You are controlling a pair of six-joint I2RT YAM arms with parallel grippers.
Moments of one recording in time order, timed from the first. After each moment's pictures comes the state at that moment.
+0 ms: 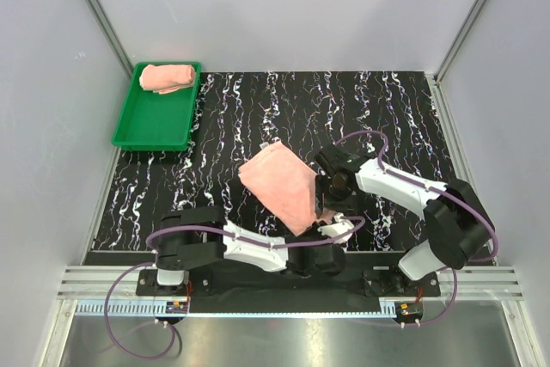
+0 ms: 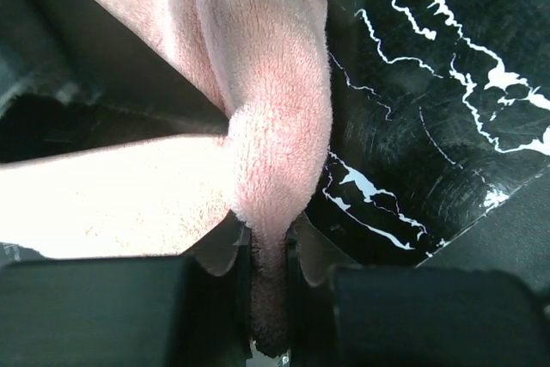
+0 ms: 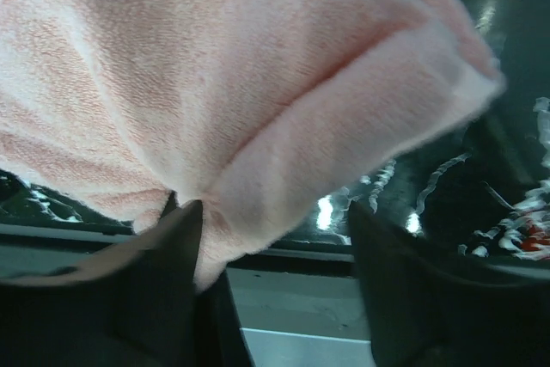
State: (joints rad) left arm -1.52 1.90 1.02 -0.11 -0.82 -0.34; right arm 0.67 1.52 0.96 -0.82 -0.04 0.70
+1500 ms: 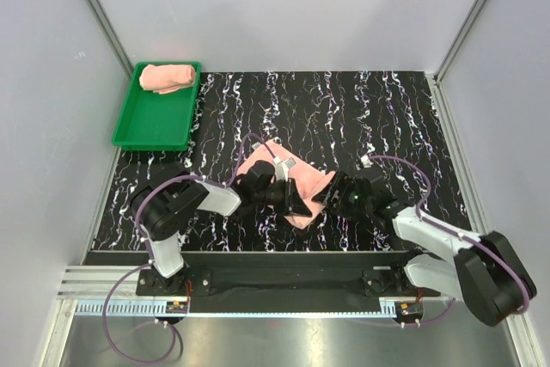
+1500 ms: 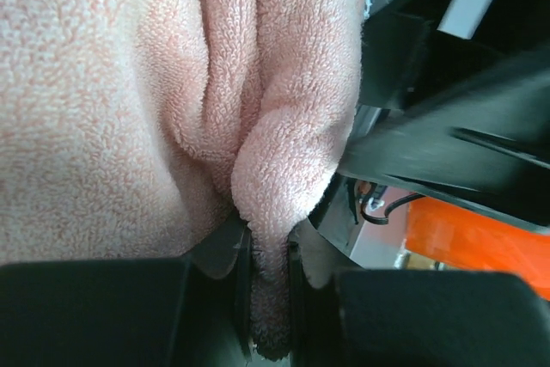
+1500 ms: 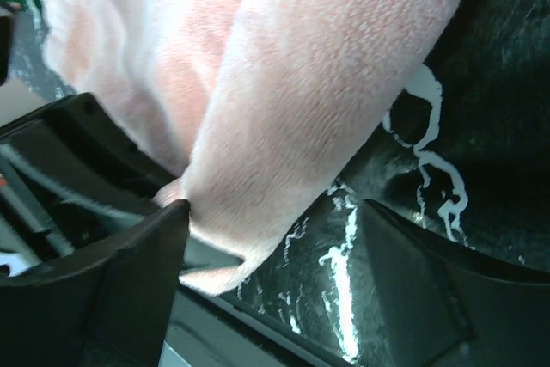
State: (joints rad) left arm -0.80 1.80 0.67 0.55 0.60 -0.95; right arm 0.51 1.10 0.37 0.03 -0.20 0.96
